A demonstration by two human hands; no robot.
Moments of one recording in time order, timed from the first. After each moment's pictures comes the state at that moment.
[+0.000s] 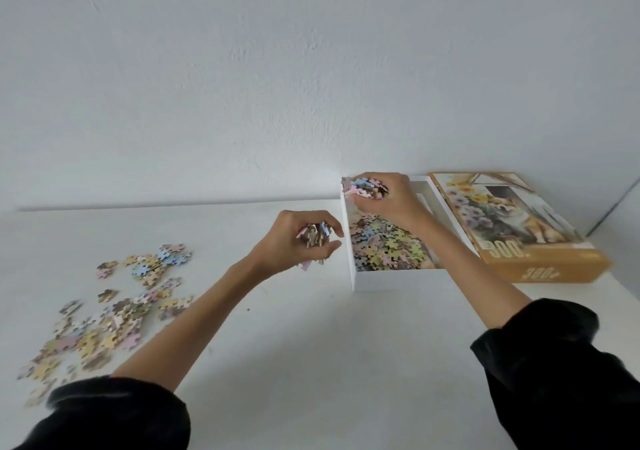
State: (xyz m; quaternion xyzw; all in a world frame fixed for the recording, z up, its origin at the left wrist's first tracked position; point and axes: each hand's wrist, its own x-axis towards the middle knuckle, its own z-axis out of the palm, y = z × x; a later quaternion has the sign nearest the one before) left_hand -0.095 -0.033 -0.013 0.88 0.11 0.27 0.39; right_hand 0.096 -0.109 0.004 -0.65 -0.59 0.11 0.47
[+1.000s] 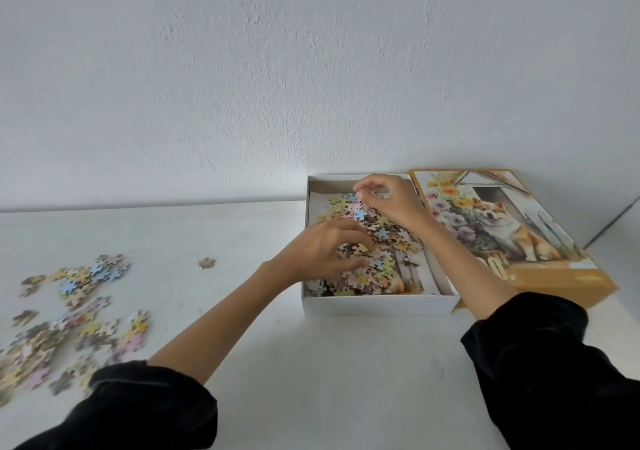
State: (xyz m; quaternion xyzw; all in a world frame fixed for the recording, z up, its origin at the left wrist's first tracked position) left_hand 0.043 -0.036 -0.058 0.97 0.04 0.15 0.18; right_hand 0.222 -0.089 -0.047 -0.72 -0.56 0.12 0.39
